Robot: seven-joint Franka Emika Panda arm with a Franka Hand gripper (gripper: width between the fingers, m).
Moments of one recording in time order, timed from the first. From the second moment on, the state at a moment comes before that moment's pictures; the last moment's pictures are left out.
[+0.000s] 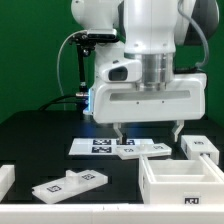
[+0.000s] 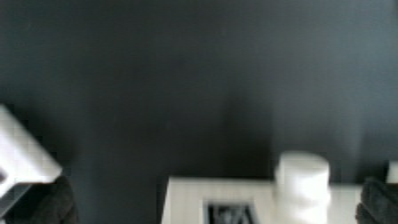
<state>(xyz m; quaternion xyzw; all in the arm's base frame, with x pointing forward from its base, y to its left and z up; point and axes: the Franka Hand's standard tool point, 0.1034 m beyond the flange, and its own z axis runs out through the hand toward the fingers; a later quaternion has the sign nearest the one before) 0.493 0.040 0.061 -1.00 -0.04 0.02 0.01</state>
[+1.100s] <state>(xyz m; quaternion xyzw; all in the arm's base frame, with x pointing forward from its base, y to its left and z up) 0.422 0.040 0.036 -1.00 -0.08 0.06 0.01</state>
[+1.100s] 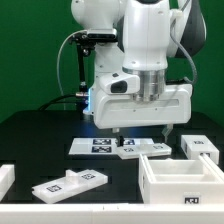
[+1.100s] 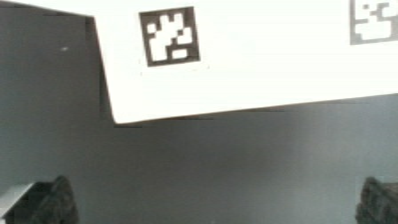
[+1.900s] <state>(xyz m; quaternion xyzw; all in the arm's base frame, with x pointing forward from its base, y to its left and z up) 0.384 0.035 0.022 -1.00 -0.06 0.04 0.00</state>
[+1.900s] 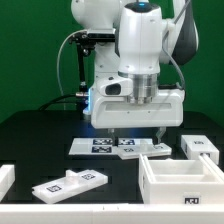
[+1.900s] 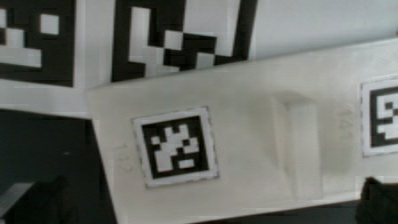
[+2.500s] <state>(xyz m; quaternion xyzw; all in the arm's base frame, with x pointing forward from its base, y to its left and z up) 0.359 0.056 0.008 -0.99 -0.10 0.02 -0.01</state>
